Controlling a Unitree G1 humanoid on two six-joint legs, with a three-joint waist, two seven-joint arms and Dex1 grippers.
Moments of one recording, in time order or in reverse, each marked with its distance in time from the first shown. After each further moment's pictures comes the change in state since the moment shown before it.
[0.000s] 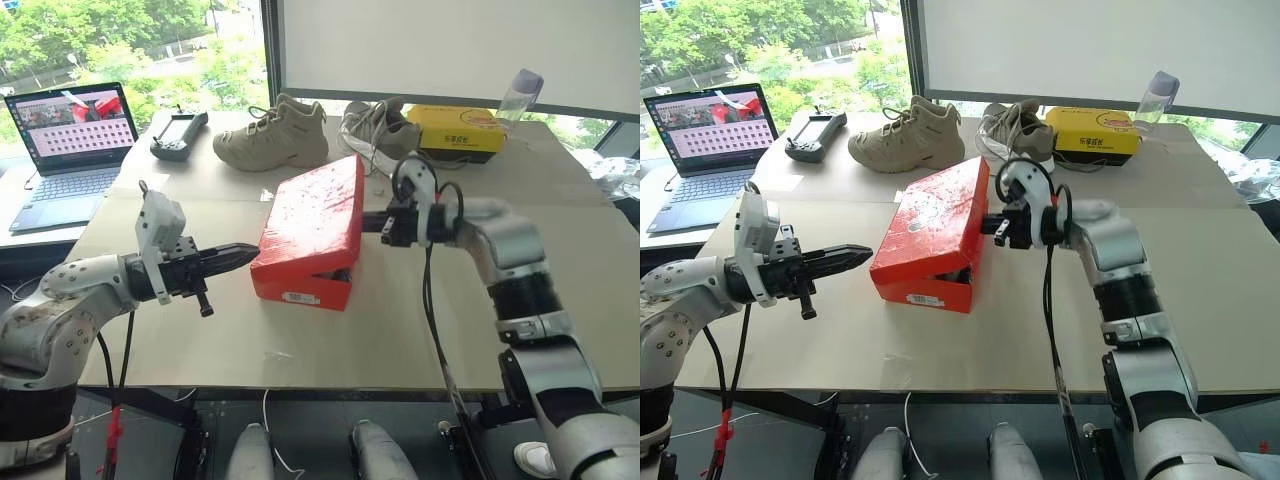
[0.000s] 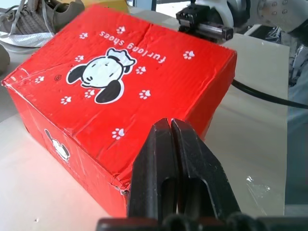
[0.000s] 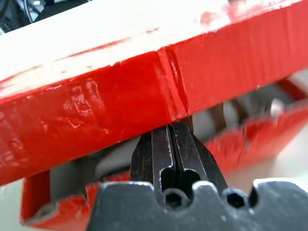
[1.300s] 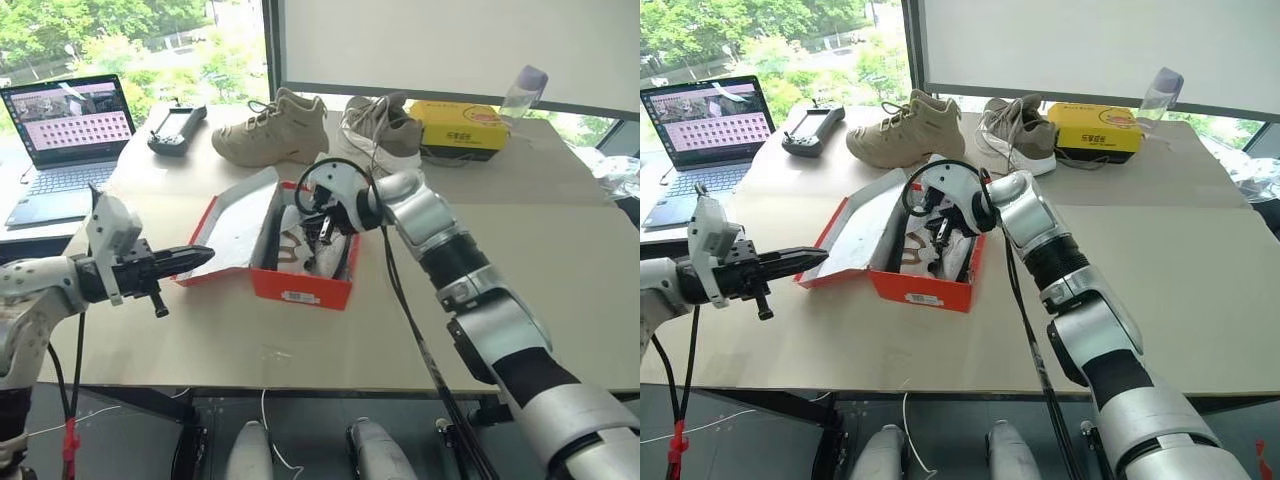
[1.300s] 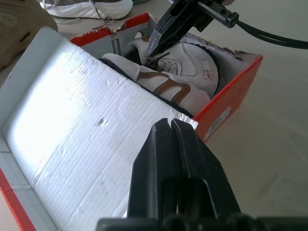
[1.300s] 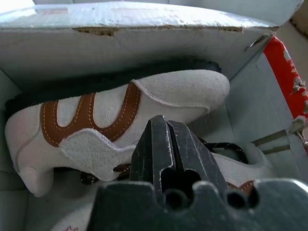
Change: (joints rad) left arm 0.043 0.131 0.008 0.210 0.134 -0.200 -0.133; right arm -0.177 0.200 0.207 0.322 -0.303 -0.156 -0.055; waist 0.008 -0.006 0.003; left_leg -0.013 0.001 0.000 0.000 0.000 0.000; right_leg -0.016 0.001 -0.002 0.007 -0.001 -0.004
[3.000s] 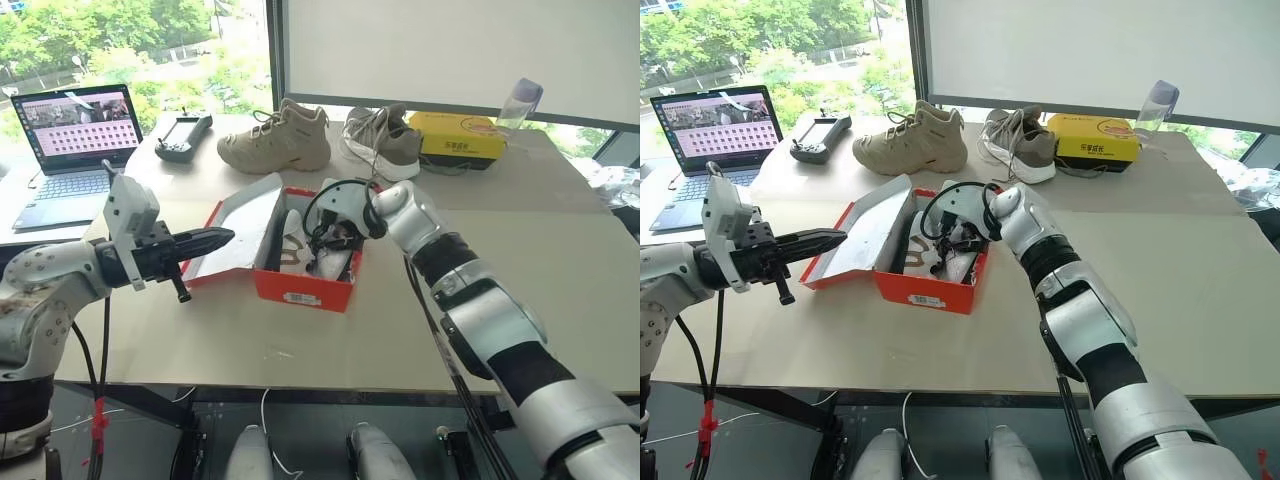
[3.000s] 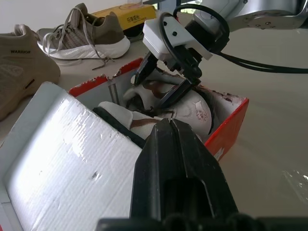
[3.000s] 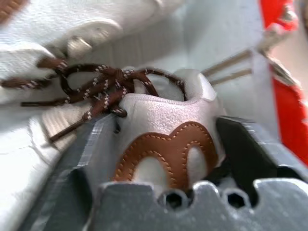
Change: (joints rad) left arm -0.062 -0.052 -0.013 -0.103 -0.029 0.073 0.099; right arm -0.050 0.051 0.068 0.325 -0.270 -0.185 -0.126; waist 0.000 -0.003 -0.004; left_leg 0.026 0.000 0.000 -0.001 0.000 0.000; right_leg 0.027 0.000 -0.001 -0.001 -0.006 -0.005
